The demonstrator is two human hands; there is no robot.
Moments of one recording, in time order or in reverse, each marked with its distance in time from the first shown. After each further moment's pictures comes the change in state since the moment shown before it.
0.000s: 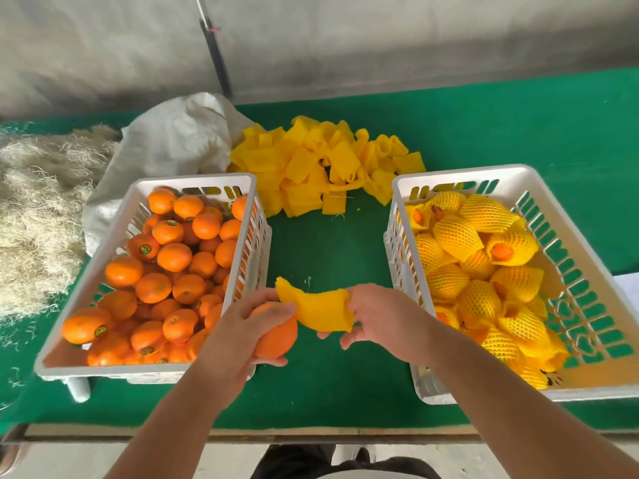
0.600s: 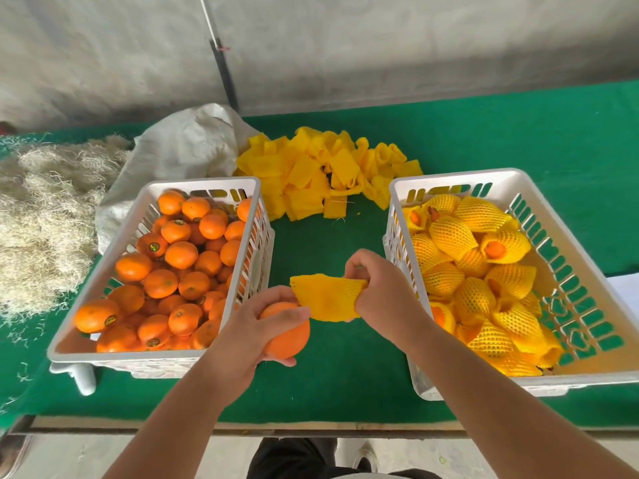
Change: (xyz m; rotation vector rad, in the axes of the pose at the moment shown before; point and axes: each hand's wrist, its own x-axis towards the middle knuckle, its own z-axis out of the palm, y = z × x) left_hand -0.026 -0.008 0.012 0.119 -0.091 0.026; right_hand -0.007 -0.005 0.023 -0.773 0.712 -0.219
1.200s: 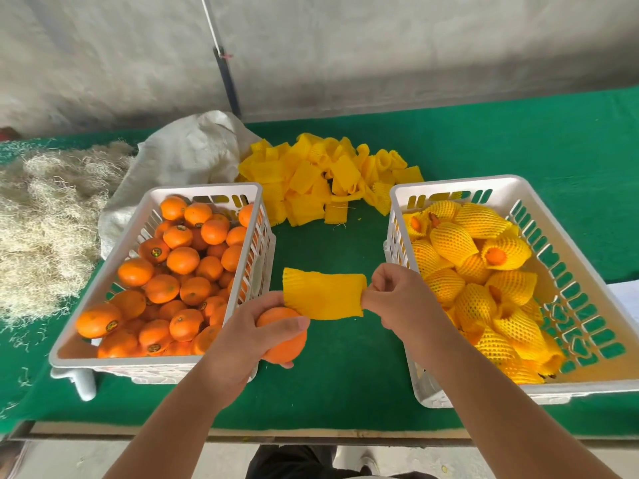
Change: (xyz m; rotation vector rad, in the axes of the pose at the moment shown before) left_hand -0.003 0.004 -0.005 0.054 -0.022 0.129; right_hand -0.012 -0.001 -0.019 0.186 0.046 0.211
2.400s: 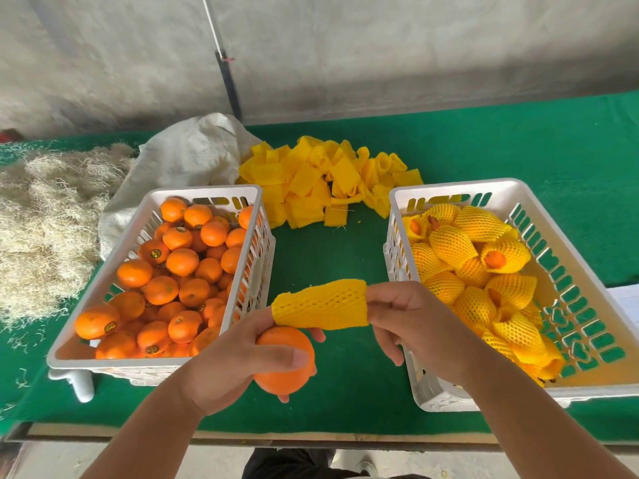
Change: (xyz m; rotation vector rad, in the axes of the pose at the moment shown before) left_hand -0.021 0.023 -0.004 0.025 -0.355 0.024; right_hand -0.026 -0.009 -0.033 0.087 -0.449 -0.234
